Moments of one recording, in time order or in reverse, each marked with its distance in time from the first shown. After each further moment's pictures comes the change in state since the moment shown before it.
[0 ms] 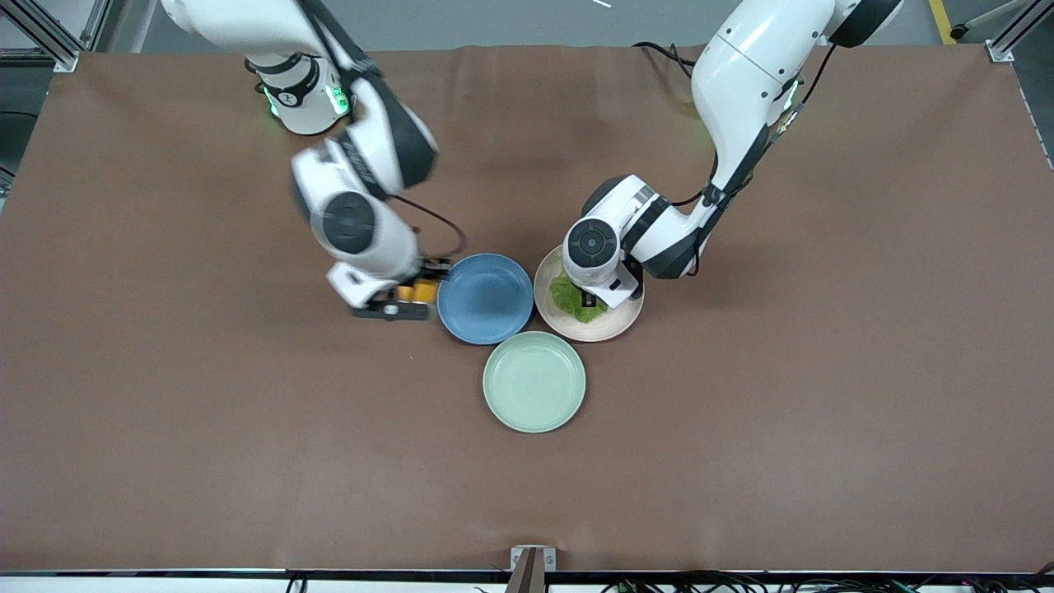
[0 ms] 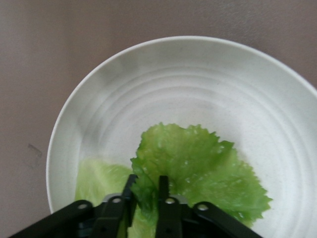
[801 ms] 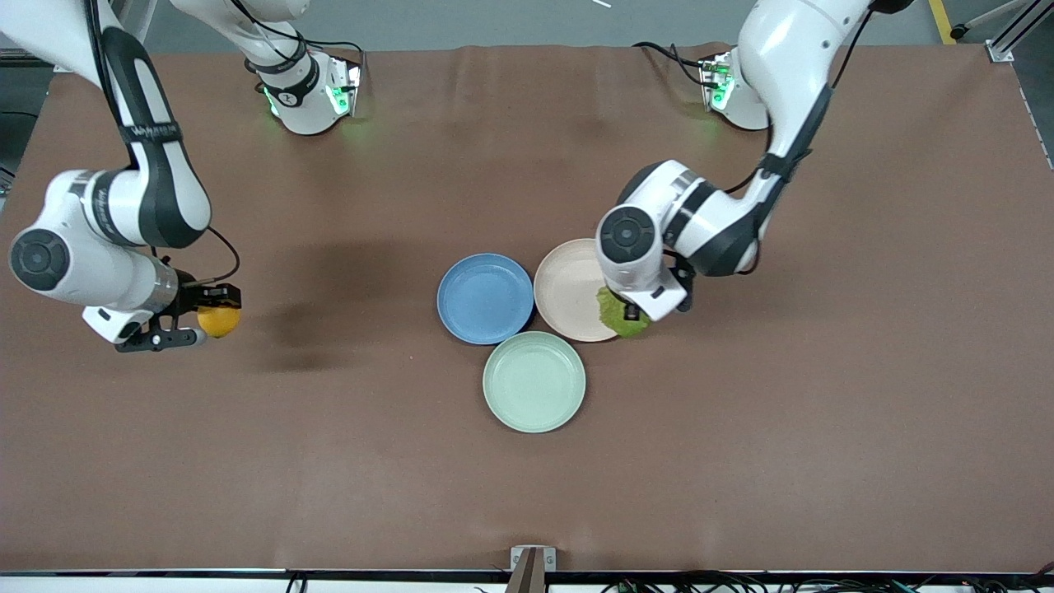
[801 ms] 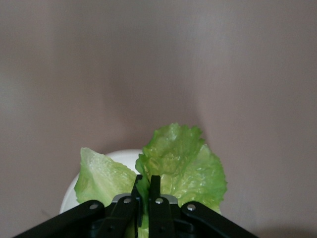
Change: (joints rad) left arm 0.125 -0.163 0.006 0.049 0.136 -0.245 0.173; right arm -0.508 0.006 -0.005 -0.290 -0.100 0.336 -0.577
